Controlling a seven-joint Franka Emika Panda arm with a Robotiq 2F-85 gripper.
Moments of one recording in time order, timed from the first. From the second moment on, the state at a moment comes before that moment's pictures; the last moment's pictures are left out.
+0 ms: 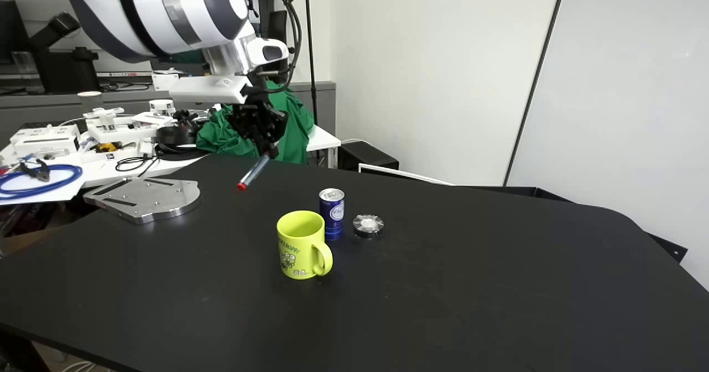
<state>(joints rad) 0.25 0.22 -0.22 -2.37 -0.28 2.81 0.48</state>
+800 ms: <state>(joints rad) 0.09 0.14 -0.28 -2.46 -0.38 3.05 0.47</state>
